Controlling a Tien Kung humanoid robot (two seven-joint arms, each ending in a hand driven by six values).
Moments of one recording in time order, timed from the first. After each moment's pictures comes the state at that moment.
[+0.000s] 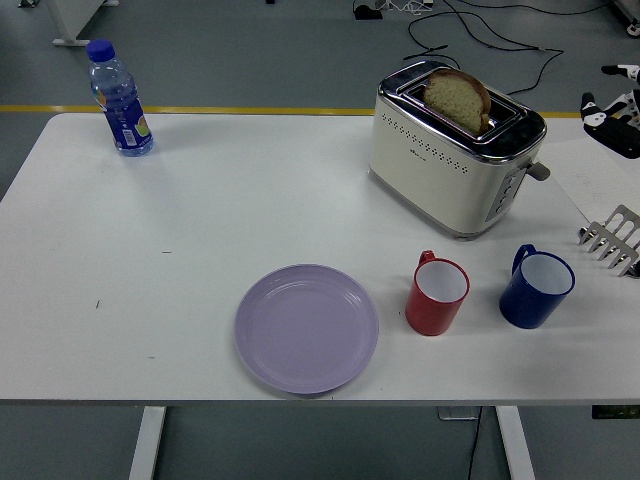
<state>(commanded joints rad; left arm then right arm) -0.10 0.07 -0.93 -0.18 1.14 0.12 0.28 0.46 -0.49 1.16 1.40 -1.52 -0.40 -0.28</state>
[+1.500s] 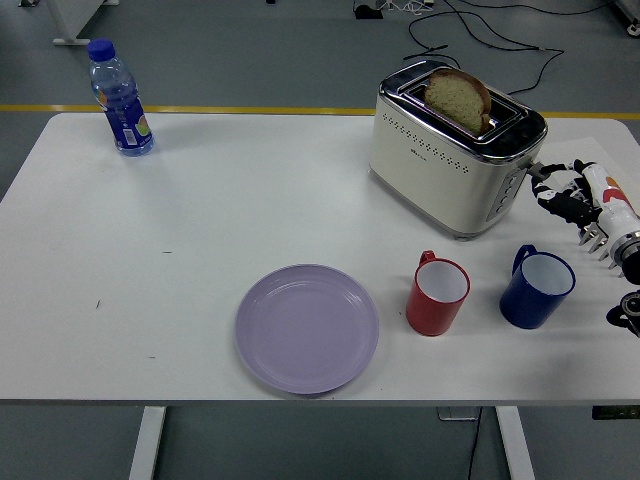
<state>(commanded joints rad) -0.10 0.07 -0.91 -0.18 1.12 0.12 0.28 0.45 -0.43 1.06 1.27 -1.48 -0.29 -0.31</state>
